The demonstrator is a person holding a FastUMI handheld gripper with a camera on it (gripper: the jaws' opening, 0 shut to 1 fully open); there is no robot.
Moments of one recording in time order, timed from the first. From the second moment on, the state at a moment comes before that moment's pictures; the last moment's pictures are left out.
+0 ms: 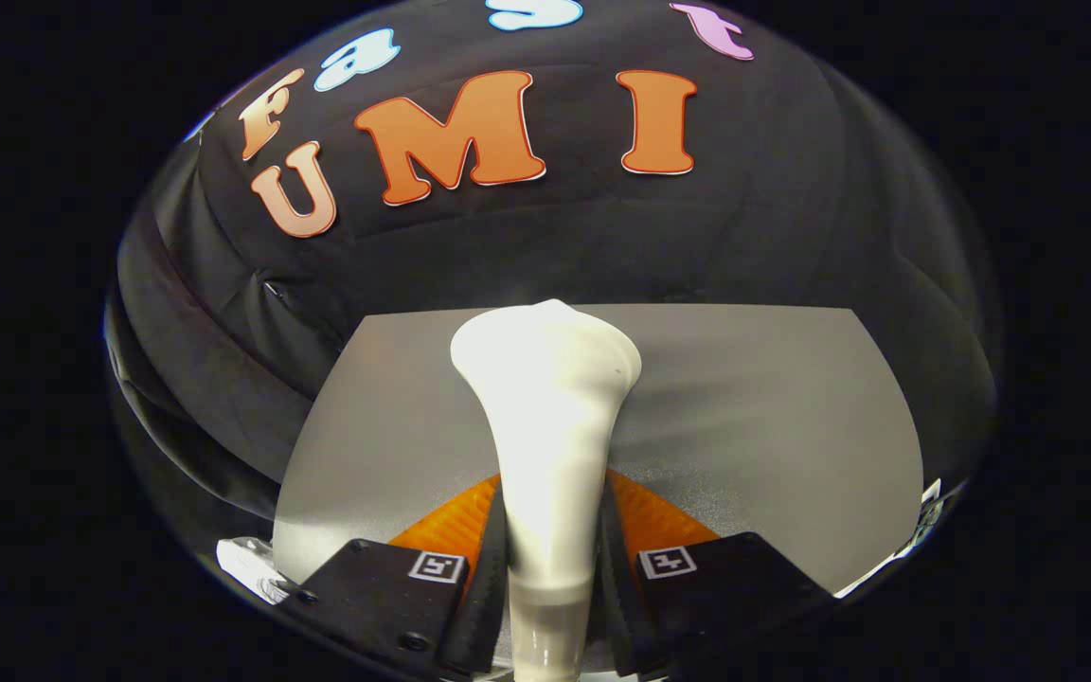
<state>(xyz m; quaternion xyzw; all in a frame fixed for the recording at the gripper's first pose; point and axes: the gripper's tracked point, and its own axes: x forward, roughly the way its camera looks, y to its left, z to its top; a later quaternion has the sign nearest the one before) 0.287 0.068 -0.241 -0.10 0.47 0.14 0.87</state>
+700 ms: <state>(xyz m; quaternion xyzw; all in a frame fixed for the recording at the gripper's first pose) 0.285 0.065 -0.209 -0.07 0.42 0.14 0.90</state>
